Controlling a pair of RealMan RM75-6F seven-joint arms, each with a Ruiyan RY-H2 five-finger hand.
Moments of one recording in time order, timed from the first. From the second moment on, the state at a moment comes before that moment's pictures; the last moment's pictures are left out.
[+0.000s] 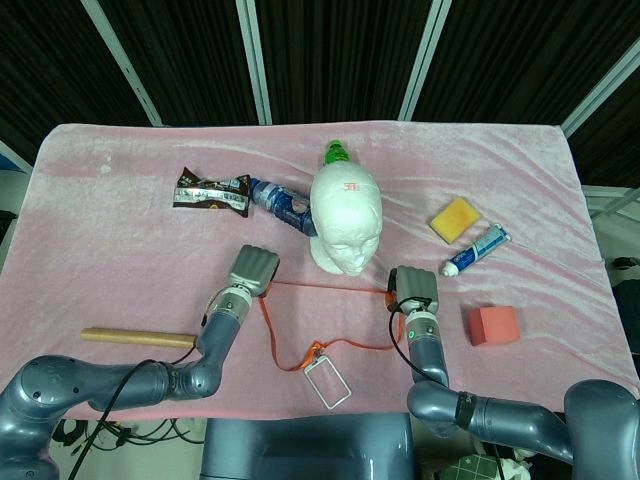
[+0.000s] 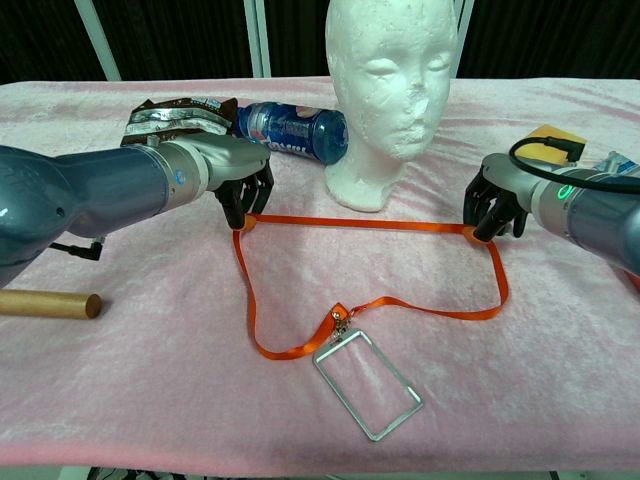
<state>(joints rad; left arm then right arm) -1.12 -1.77 -0.17 -1.29 0.43 0.92 0.85 0.84 -1.70 0.33 -1.55 -0.29 1.19 -0.78</state>
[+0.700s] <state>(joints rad) -1.10 -1.76 -0.18 -1.30 0.50 0.91 0.77 0.84 -1.71 0.33 -1.55 -0.32 1.19 -0.76</state>
